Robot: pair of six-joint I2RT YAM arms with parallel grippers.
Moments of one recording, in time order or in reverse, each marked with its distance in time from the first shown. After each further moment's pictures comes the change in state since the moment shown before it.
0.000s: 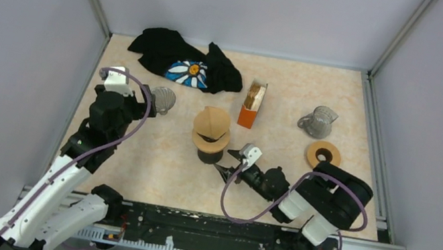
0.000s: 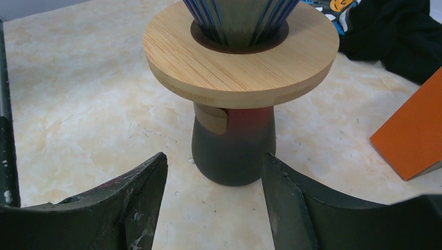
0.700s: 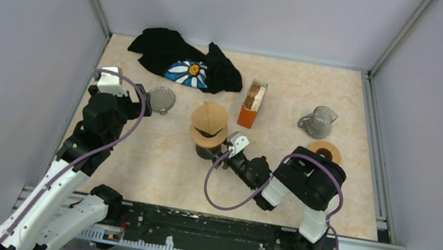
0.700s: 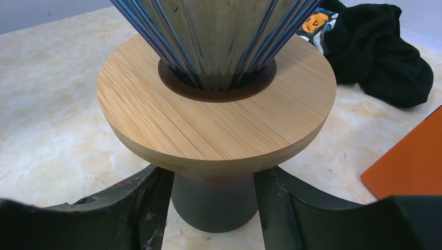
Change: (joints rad) left arm 0.040 -0.050 -0.010 0.002 0.006 0.019; right arm 0.026 0.239 0.208 0.069 0.132 -0.037
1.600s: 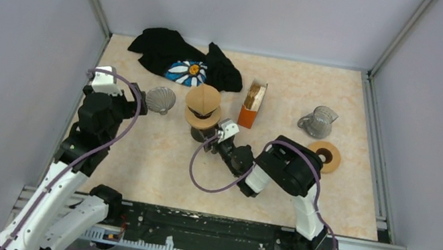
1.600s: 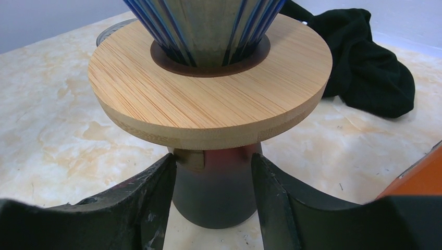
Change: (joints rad) left arm 0.069 -0.015 -0.008 0.000 0.041 0.000; right arm -0.010 0.220 0.265 0.005 0.151 0.014
